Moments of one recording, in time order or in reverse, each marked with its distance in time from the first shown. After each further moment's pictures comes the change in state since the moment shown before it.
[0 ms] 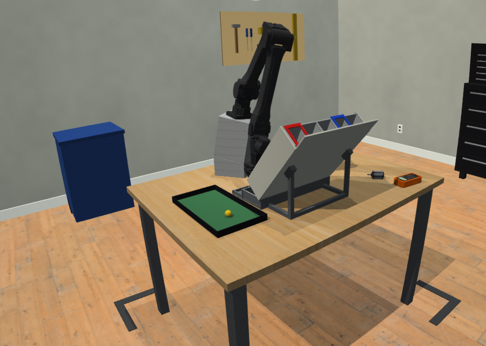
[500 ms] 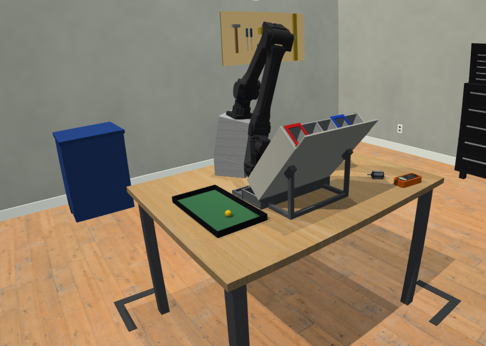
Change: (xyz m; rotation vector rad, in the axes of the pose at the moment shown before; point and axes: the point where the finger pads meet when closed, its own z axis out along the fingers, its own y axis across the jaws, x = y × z) arm 0.000 0.000 0.000 0.000 0.000 0.000
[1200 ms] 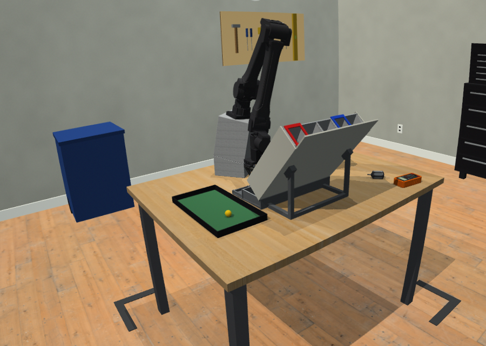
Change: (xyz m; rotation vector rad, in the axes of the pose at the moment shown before) arm 0.000 0.000 -0.017 0.001 0.000 0.002
